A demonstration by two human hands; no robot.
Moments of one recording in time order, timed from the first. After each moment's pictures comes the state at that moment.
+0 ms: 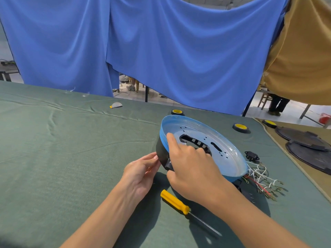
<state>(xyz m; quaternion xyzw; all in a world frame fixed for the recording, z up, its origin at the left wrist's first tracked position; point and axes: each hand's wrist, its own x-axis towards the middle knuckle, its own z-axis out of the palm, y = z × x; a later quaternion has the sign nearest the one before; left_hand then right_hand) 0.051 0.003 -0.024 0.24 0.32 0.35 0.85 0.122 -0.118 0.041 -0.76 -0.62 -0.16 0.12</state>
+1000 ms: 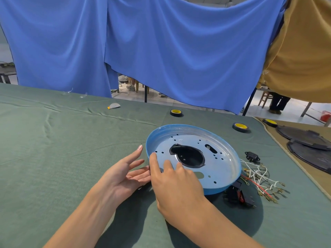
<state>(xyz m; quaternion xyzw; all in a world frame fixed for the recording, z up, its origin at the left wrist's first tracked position) 0.020 0.012 -0.003 0.27 0.38 0.25 0.85 0.101 -0.112 0.012 -0.76 -0.63 -0.14 0.00</state>
